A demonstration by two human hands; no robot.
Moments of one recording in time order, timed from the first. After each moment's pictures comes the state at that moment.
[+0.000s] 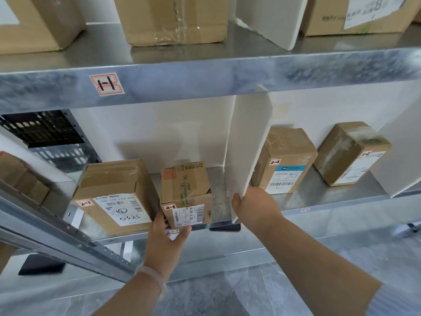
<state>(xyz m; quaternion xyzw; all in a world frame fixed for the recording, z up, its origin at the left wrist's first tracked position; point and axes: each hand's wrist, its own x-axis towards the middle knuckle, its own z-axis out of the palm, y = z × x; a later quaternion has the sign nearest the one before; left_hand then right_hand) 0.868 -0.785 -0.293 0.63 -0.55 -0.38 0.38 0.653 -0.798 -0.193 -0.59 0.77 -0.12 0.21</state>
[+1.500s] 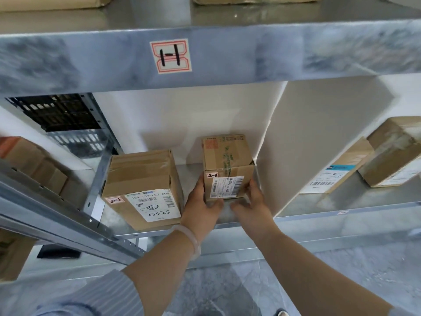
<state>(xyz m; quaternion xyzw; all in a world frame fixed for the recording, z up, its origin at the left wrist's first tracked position) 0.859 -0.858 -0.292 0.53 -0.56 -0.53 0.36 0.721 -0.826 -0.266 -0.41 0.68 -0.42 0.45</state>
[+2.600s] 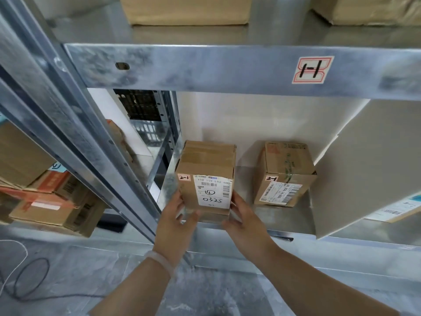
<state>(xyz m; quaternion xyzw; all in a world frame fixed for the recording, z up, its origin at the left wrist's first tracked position) 0.999 -0.802 -0.265 0.63 -0.47 -0.41 0.47 0.826 -0.814 -0.262 -0.57 0.56 -0.31 0.51</state>
